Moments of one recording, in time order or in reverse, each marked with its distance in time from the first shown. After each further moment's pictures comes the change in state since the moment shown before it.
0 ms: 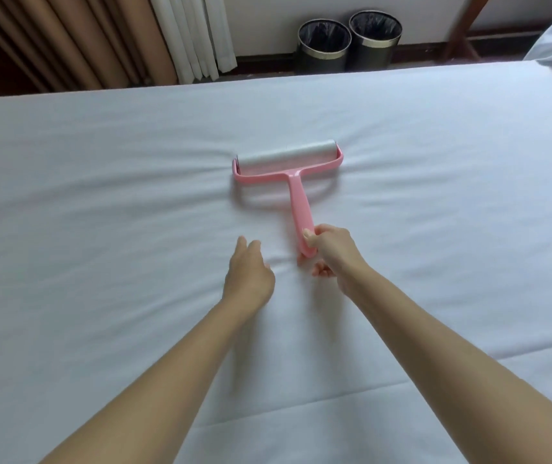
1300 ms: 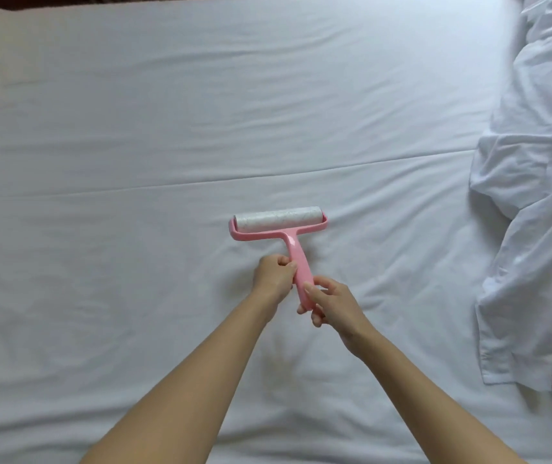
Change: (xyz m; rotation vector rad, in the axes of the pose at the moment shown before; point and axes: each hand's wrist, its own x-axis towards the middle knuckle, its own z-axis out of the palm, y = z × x) left_hand -0.406 -0.065 0.091 -0.573 -0.105 -0.327; right_hand -0.423 0.227 -0.004 0.084 -0.251 0.040
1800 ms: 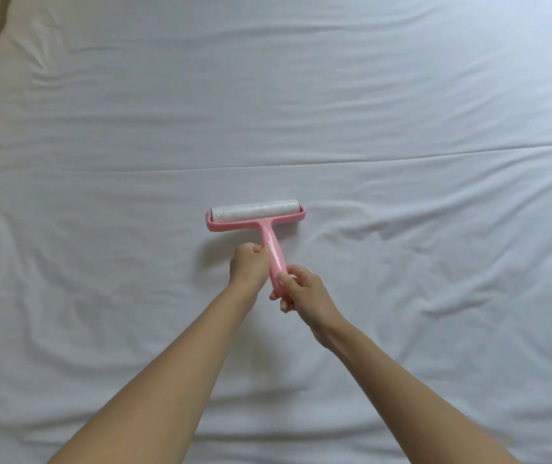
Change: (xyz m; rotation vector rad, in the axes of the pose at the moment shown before) left_hand 0.046 -0.083 -0.198 -0.062 0.146 -0.037; right_hand 0.035 -0.019 0.224 -0.015 -0.064 -0.028
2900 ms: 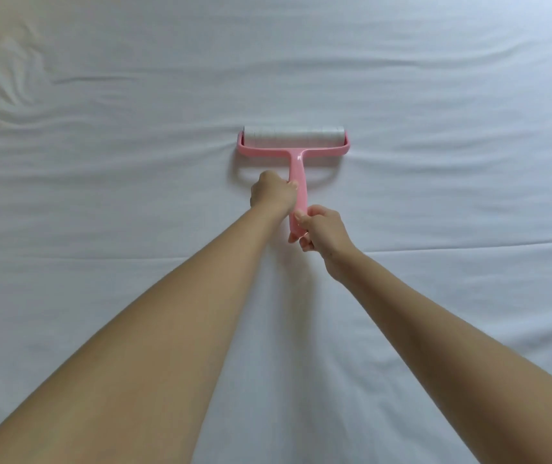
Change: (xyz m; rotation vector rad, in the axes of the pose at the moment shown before) left_hand 0.256 0.167 -0.057 0.174 0.008 0.188; right_hand 0.264 -0.146 0.032 -0.066 0.204 -0.055
